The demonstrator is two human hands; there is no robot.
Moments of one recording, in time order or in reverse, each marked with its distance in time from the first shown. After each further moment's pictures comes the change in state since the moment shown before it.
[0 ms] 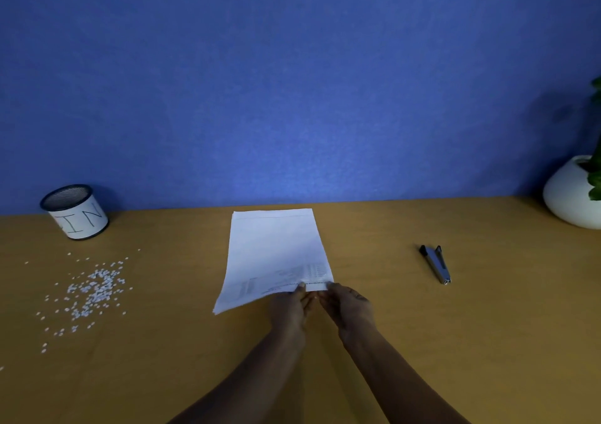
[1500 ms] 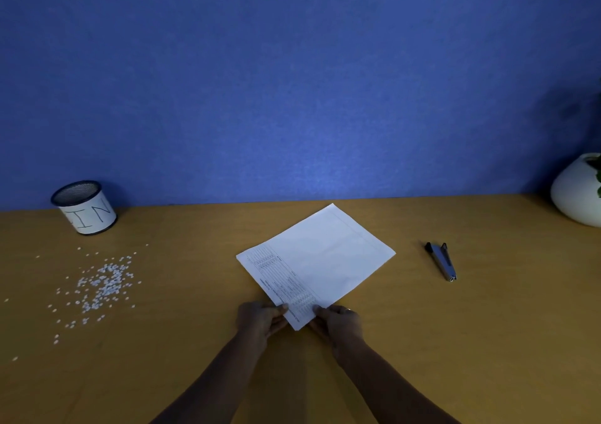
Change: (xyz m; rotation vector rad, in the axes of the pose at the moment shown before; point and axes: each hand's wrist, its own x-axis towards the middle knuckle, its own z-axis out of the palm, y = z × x) left_hand 0.025 0.013 -0.065 0.353 0.040 -0.067; right_hand 0.030 0.052 -0.014 -0.346 0.029 0.025
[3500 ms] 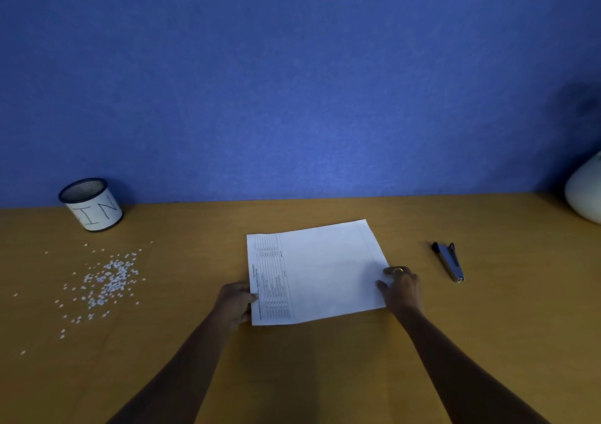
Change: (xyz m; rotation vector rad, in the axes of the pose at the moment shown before) left_hand 0.026 0.027 -0.036 0.231 0.024 0.071; right_hand 0.067 -0.063 -0.078 -1.052 0.346 -0.587
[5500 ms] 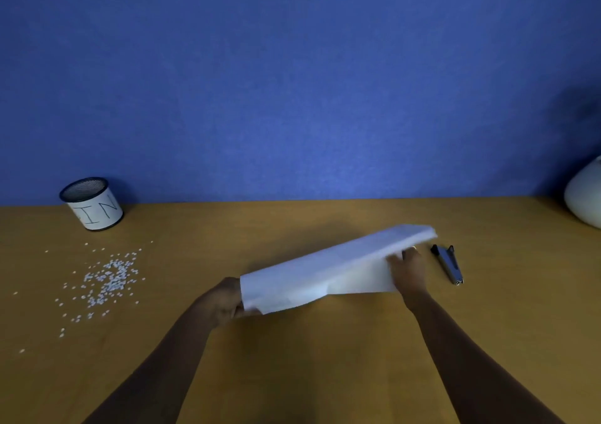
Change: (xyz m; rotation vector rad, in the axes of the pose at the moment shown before) left_hand -0.007 0.022 -0.015 0.061 -0.210 -0.049; right_hand 0.010 -0.027 -0.036 0.525 0.019 0.001
